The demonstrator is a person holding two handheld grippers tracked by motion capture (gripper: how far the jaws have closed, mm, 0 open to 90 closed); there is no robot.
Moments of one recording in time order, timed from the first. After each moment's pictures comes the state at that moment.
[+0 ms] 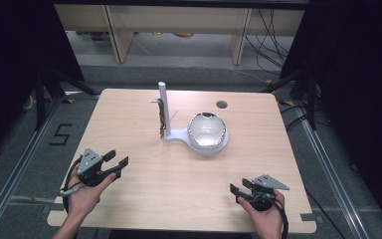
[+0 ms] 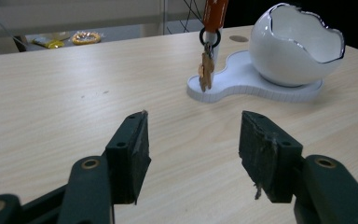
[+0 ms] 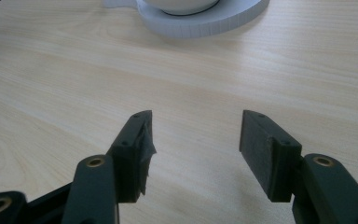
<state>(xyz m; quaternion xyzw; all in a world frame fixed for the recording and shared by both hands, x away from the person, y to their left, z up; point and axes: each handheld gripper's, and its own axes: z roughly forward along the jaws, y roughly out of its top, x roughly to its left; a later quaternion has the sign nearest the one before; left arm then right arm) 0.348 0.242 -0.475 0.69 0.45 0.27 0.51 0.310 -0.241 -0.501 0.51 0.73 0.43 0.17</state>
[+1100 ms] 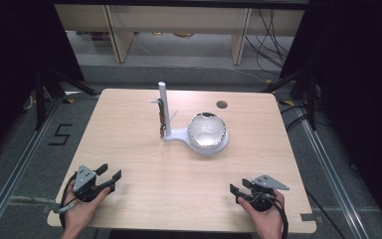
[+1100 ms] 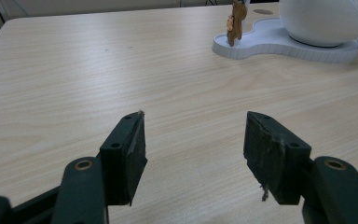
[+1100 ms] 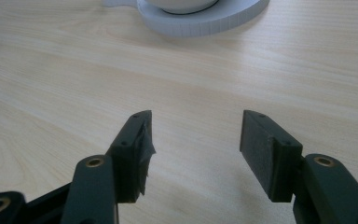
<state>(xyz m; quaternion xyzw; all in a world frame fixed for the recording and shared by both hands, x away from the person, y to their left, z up) 0.329 0.263 -0.524 0.67 0.47 0.29 0.50 0.310 -0.239 -0.503 0.52 0.72 0.43 0.16</state>
